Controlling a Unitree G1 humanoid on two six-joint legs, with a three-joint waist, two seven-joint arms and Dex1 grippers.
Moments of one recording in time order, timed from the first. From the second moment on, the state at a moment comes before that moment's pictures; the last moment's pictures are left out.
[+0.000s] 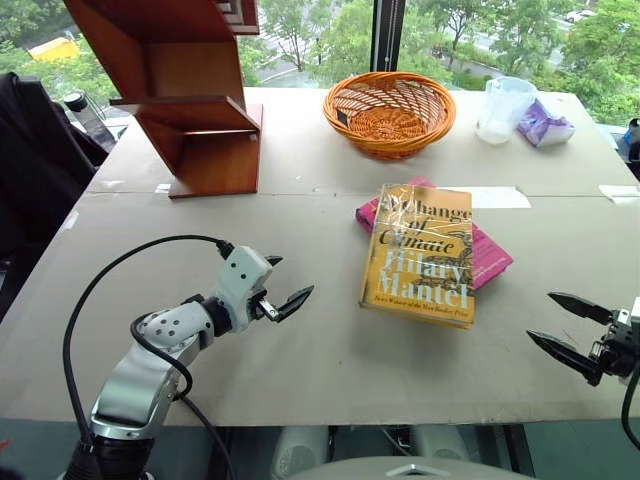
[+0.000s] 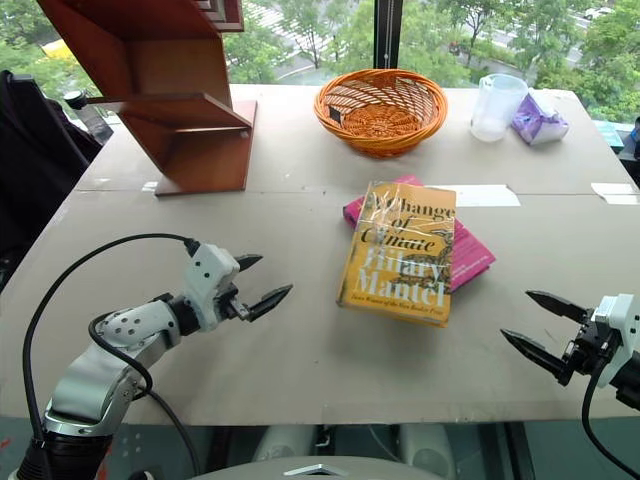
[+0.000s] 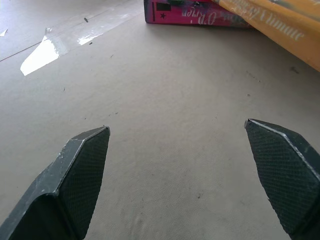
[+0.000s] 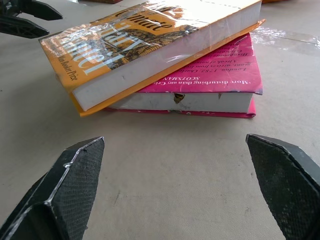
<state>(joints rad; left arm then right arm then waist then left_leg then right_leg) 0.04 0.66 0.04 -0.43 -0.34 0.44 -0.63 0.30 -0.71 -0.43 0.00 0.65 0.04 1.23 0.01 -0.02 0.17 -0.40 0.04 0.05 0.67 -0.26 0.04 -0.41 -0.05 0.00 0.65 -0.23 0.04</state>
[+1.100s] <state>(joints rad) -0.12 0.41 0.11 -0.38 -0.78 0.75 -0.61 0.28 -0.69 -0.41 -0.04 0.64 0.07 1.20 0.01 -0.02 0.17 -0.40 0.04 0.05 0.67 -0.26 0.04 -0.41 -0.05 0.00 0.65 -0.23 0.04</state>
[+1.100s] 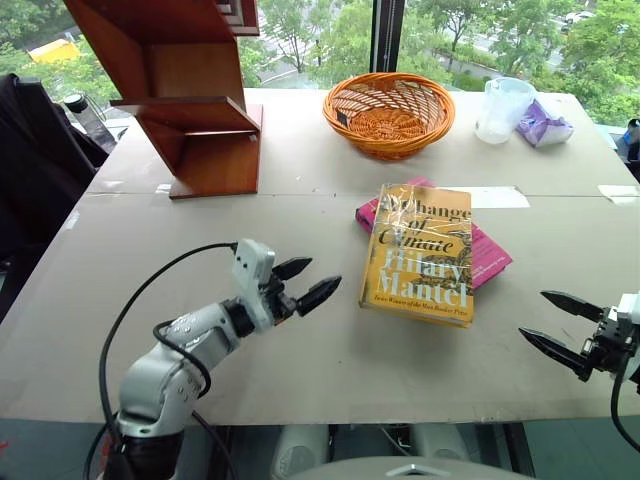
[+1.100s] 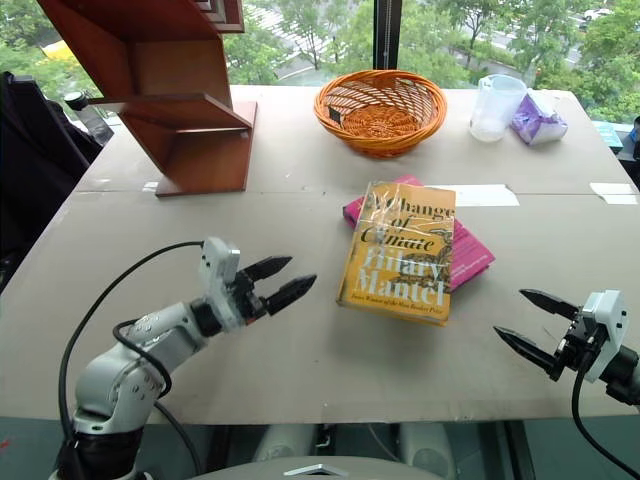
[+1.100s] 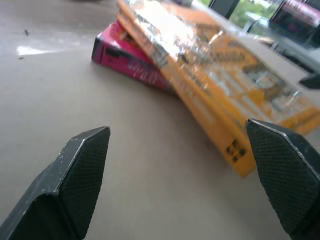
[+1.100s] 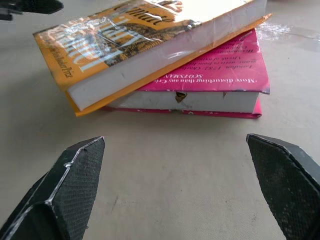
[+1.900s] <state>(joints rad) -0.69 0.14 0.08 0.35 -0.93 1.48 -0.50 0.47 -0.63 -0.54 -0.32 0.75 0.11 1.17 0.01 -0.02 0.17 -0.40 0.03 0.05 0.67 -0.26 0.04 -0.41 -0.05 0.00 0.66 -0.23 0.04</state>
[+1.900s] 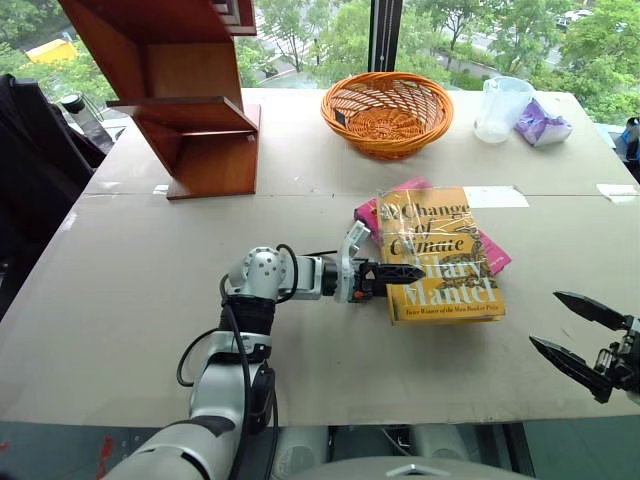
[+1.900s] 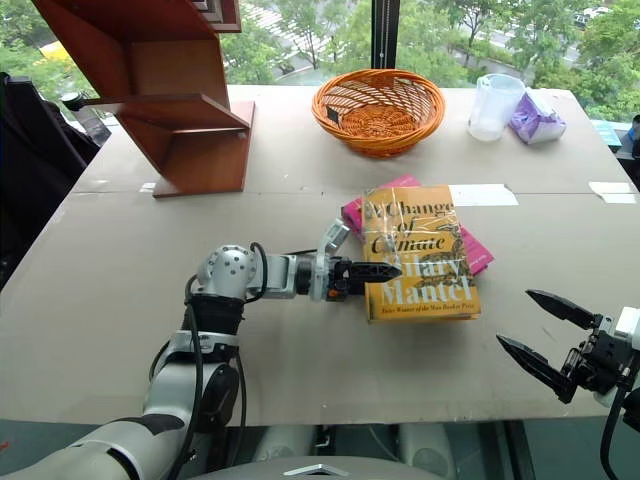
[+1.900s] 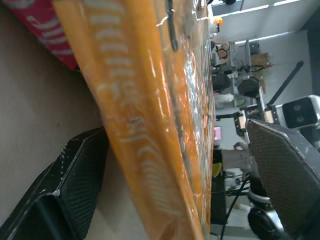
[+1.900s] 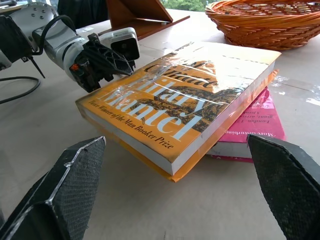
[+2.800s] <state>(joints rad) -0.84 0.67 -0.14 -0.25 -0.46 0.84 -0.74 0.05 -0.63 -0.46 -0.28 0.98 0.32 1.13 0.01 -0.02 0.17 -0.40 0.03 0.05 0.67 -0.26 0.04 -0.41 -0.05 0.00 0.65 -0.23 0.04</state>
